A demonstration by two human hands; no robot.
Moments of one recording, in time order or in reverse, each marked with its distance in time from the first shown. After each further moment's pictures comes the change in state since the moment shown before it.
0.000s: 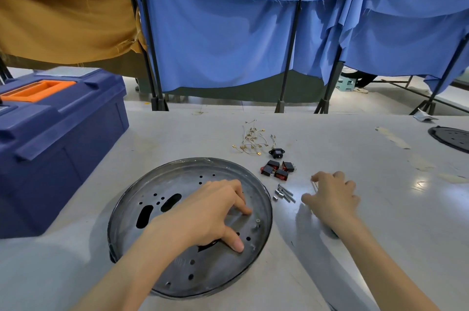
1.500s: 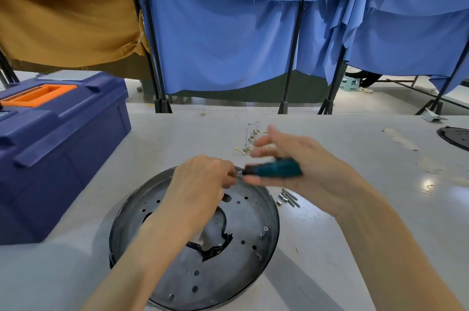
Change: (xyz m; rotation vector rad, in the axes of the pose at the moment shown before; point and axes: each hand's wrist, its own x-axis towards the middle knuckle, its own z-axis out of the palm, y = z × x) left_hand -0.001 0.002 -0.022 0.092 0.507 -0.128; right_hand -0.043 -0.068 -0.069 1.363 -0.728 -0.323
